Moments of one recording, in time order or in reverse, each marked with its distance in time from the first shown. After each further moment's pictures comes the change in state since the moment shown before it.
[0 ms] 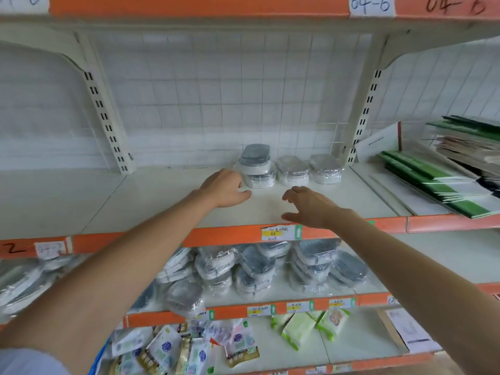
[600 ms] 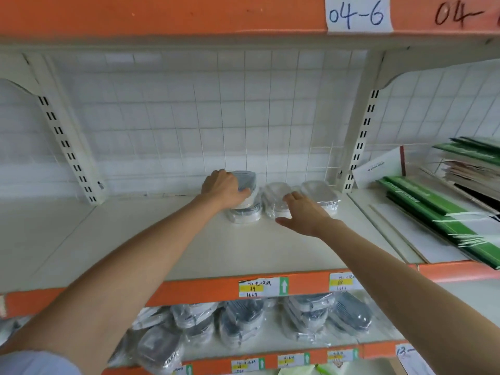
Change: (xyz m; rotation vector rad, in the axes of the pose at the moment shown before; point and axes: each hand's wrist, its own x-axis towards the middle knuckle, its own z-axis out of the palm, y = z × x) left_hand 0.124 0.022 0.003 0.120 0.065 -0.189; right_hand 0.087 0.079 -0.007 0.008 0.045 0.136
